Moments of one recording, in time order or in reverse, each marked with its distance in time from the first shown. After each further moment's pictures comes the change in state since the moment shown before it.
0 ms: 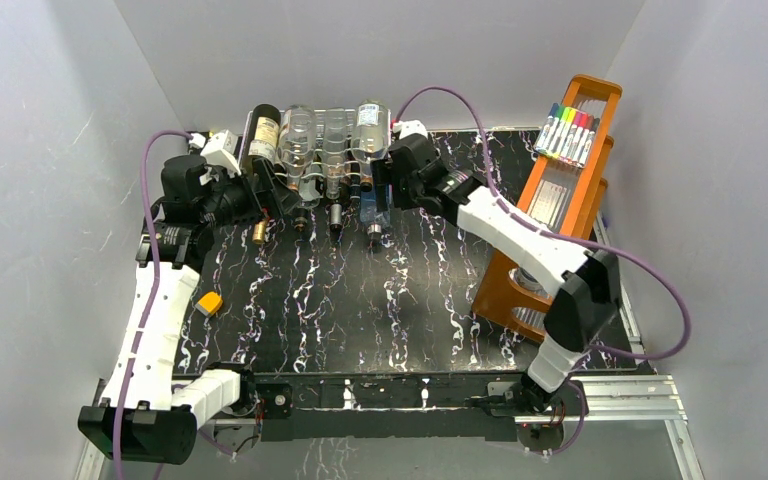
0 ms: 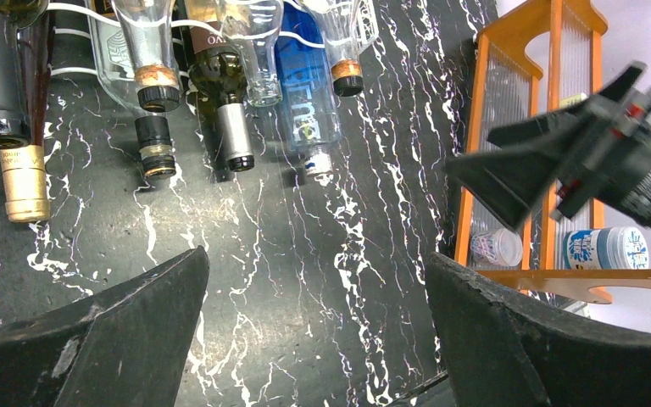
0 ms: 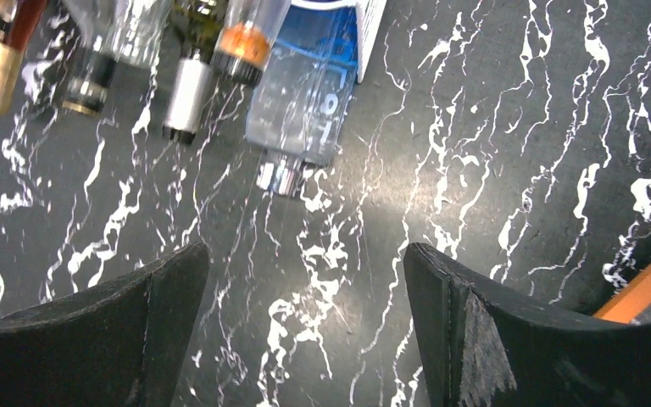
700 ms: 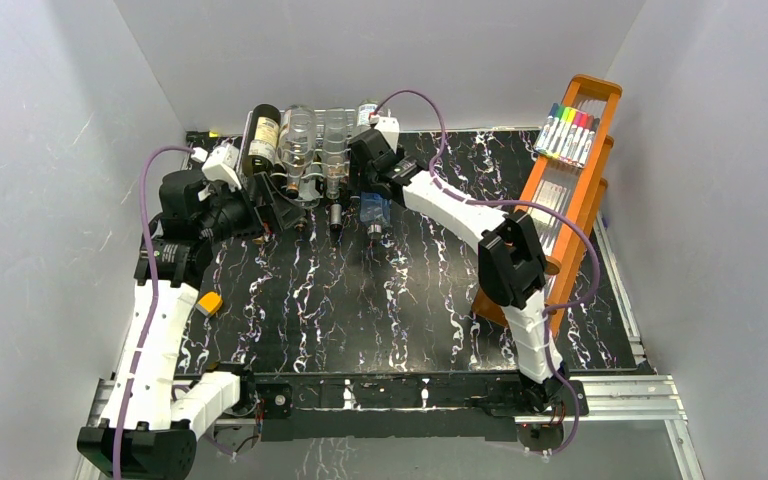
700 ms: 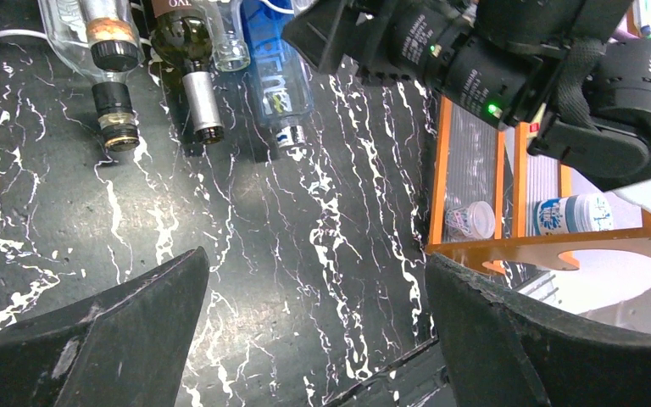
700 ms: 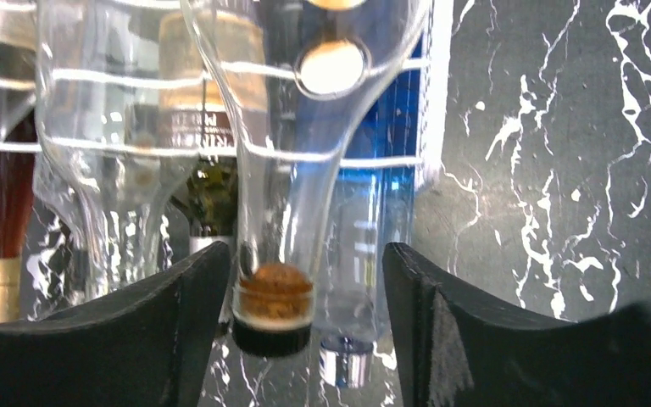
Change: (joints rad) left arm 0.000 -0.085 -0.075 -0.006 0.070 -0.033; right arm -0.009 0.459 0.325 0.131 0.119 0.208
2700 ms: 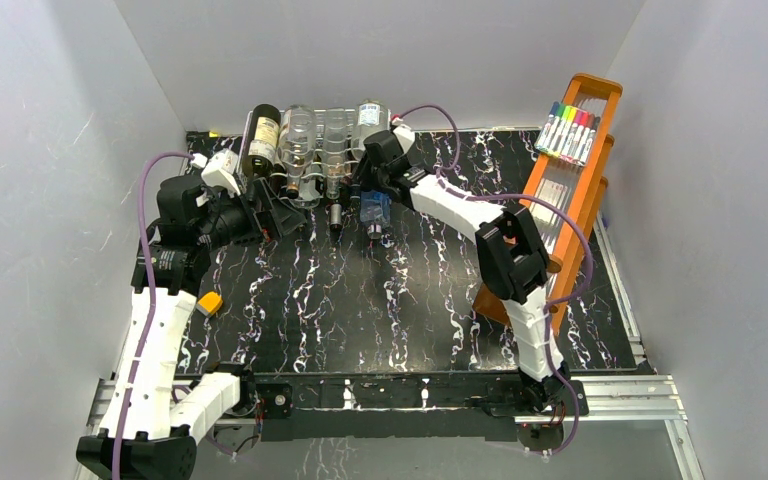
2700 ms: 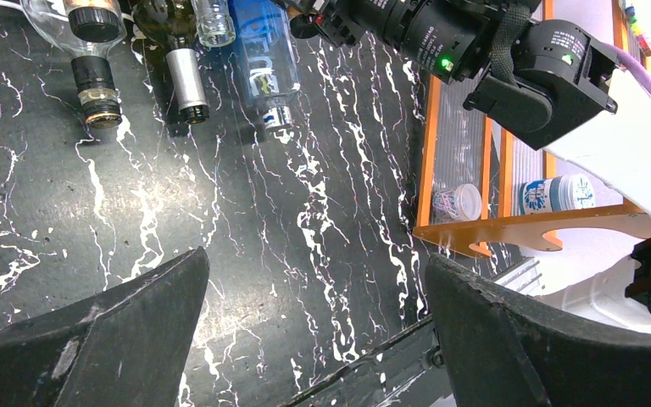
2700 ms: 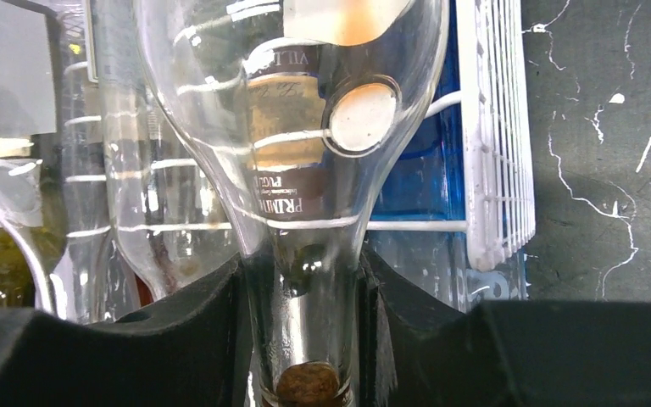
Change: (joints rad) left arm 0.000 -0.035 -0.007 -0.045 0.026 -0.017; right arm -0.066 0.043 -0.089 0.270 -0.142 0.301
